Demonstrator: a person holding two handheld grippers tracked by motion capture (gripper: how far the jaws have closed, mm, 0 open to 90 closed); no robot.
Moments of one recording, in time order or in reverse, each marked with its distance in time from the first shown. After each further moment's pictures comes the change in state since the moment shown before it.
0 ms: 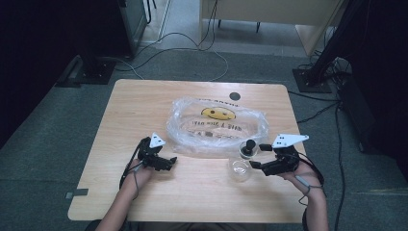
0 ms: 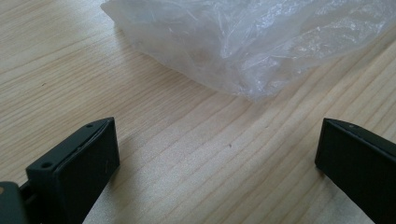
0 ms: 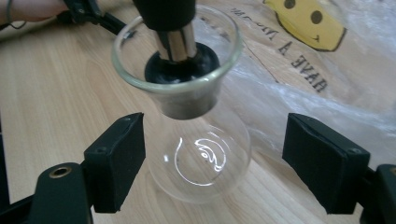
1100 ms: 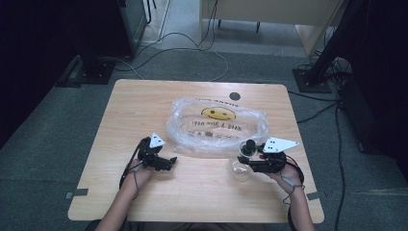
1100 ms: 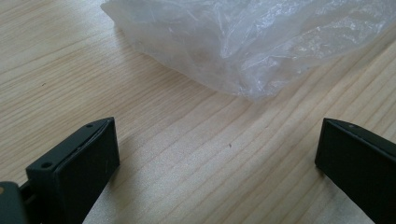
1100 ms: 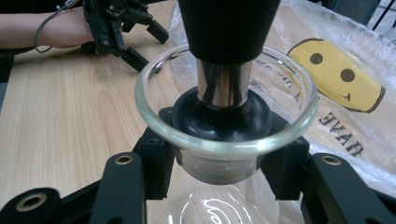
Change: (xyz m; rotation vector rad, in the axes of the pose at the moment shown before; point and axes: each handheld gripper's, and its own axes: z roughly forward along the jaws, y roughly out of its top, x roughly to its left) left arm 0.000 0.000 0.000 0.000 0.000 0.000; right arm 0.006 -0.008 0.033 -0.199 0.051 -0.107
